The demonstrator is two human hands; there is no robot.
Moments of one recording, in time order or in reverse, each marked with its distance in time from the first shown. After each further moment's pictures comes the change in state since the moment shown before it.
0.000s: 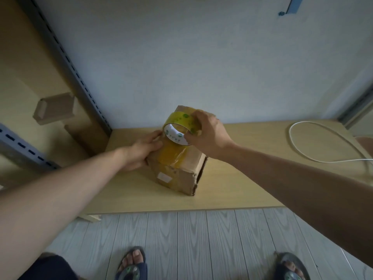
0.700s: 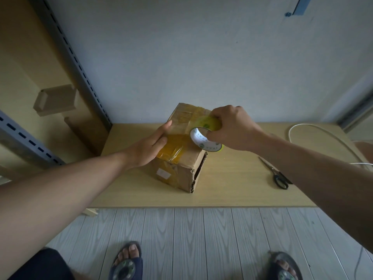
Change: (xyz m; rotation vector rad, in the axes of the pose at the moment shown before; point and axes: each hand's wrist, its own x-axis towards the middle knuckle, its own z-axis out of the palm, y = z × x) left_hand 0.013 -0.022 -0.001 0.390 -0.068 0.230; right_hand -0.005 0.006 -0.054 -0.228 -0.117 0.056
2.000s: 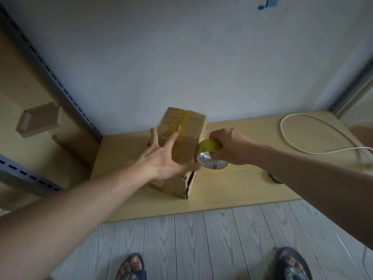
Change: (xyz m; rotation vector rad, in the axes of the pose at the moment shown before) left_hand 0.000 0.087 0.042 0.650 -0.046 -0.397; right_hand -0.017 0.061 0.025 -0.052 -0.168 0.010
